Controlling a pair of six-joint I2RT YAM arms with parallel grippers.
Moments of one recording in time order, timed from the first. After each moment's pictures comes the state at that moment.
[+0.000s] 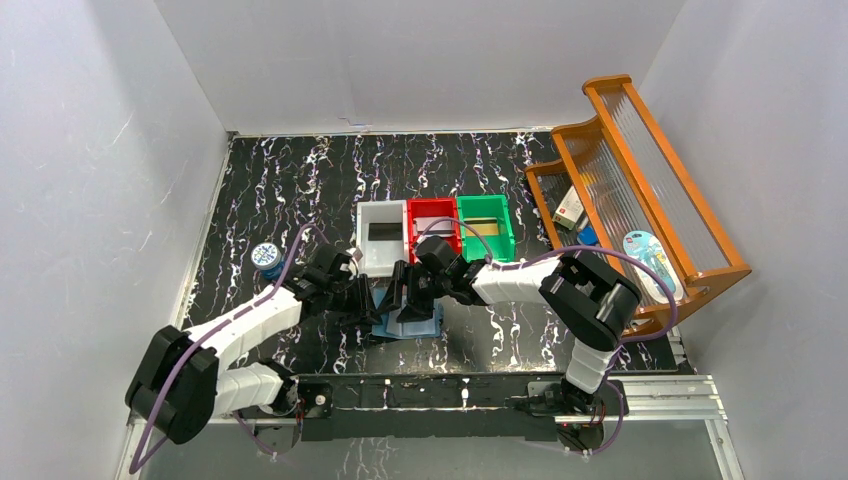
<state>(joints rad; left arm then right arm) -0.55 1.15 0.54 -0.45 0.30 -0.71 0.96 1.76 0.88 0.11 -0.42 1.12</state>
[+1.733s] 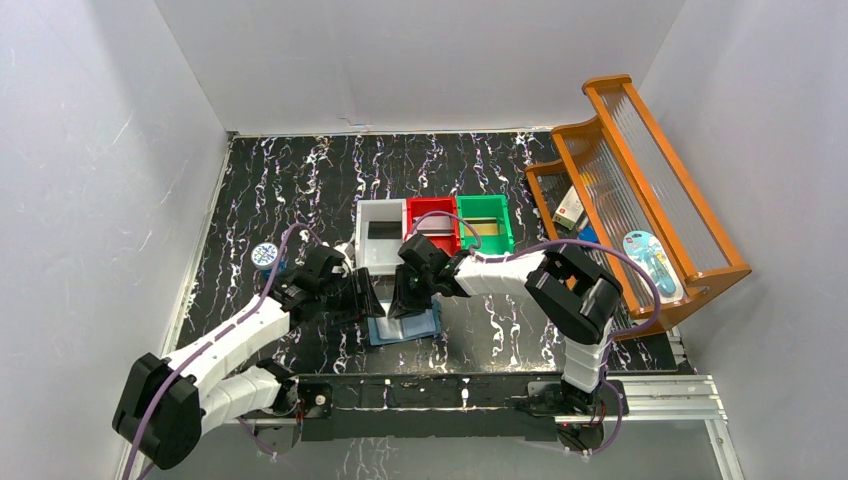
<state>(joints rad) -0.56 1.04 0.54 -0.48 0.25 -0.72 0.99 1.85 1.05 -0.17 -0.26 0.95</state>
